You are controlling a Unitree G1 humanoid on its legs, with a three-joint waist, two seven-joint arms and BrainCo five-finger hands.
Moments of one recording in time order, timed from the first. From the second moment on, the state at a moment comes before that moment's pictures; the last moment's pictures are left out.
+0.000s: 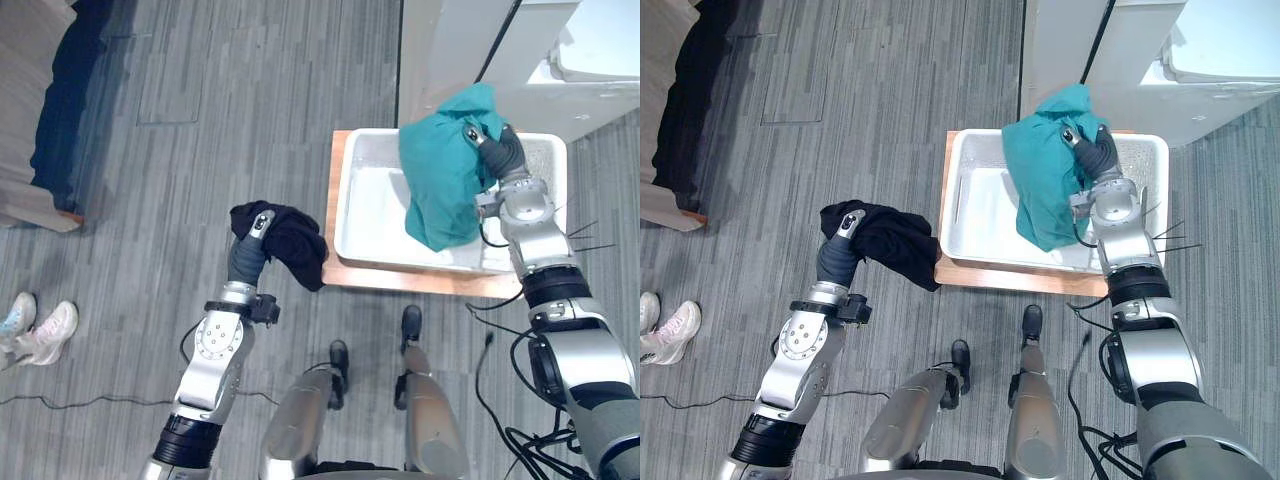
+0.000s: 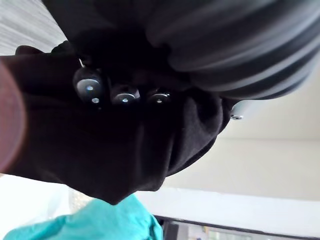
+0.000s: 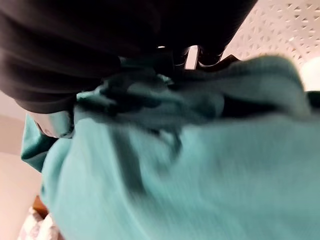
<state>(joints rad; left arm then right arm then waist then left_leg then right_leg) -0.08 0.27 -0.16 -0.24 -0.31 -0.17 0.02 -0.87 -0.51 0.02 0.73 -0.05 0.00 -0.09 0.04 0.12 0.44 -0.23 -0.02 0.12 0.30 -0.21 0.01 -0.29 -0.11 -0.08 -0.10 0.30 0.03</state>
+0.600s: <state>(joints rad) -0.37 0.37 -0.11 -0.32 -0.34 -0.22 0.11 0.05 -0.29 -0.04 0.28 -0.31 0.01 -0.32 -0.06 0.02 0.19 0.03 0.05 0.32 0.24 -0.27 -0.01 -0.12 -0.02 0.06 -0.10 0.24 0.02</state>
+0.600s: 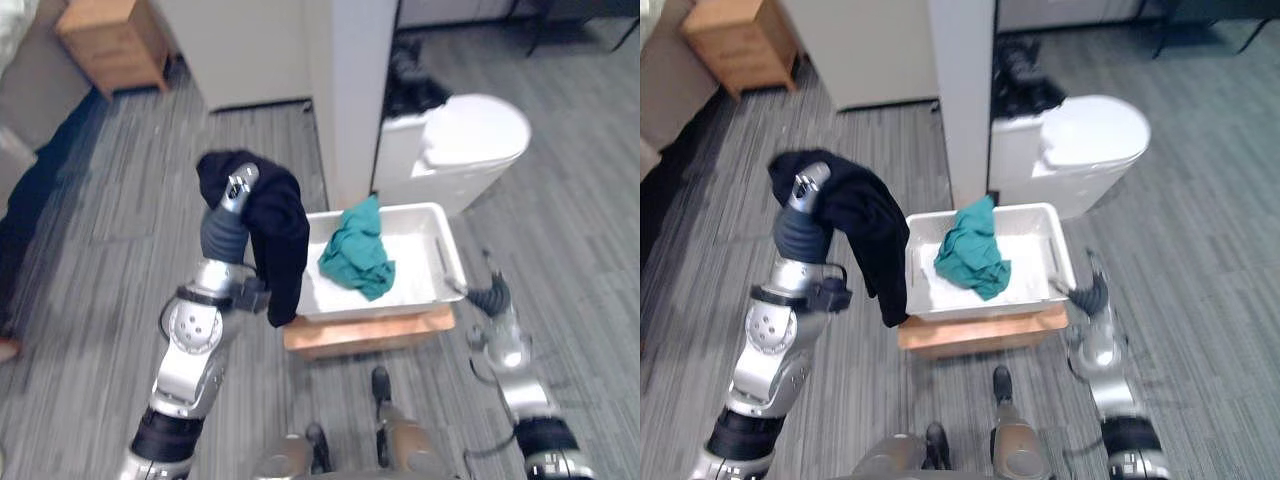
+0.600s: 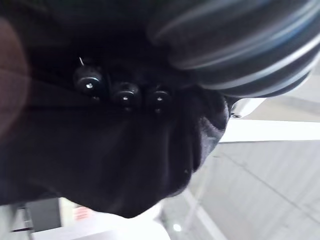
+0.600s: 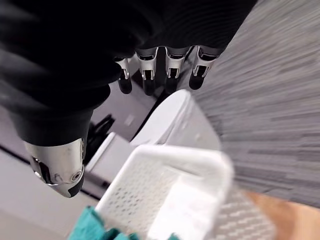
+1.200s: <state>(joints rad) -0.90 0.46 -0.30 0.44 -0.40 -0.14 0.25 0.16 -0.24 0.09 0.28 -0.25 0.00 -0.29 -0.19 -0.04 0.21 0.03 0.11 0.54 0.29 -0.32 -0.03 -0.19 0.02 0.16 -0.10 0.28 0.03</state>
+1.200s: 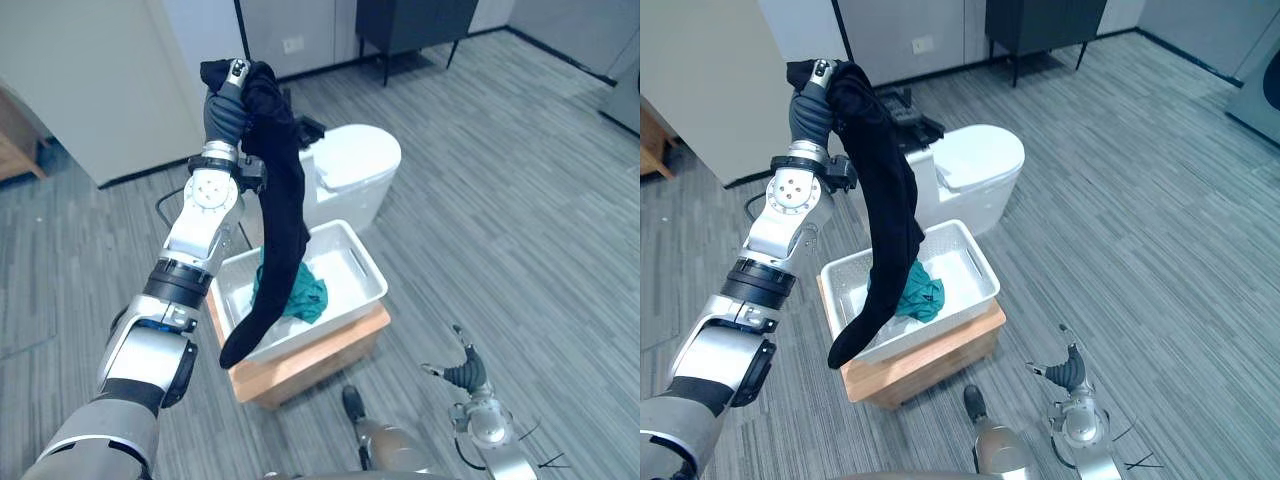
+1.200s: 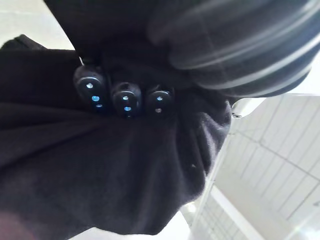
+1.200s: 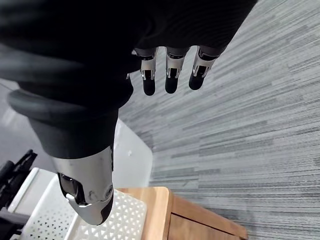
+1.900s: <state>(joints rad) -0.26 0.16 -0.61 -0.05 -0.34 -0.09 0.05 0.04 -0.21 0.09 0.27 -0.24 -0.02 -0.37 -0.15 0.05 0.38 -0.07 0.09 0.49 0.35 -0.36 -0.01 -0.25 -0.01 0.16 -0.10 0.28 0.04</state>
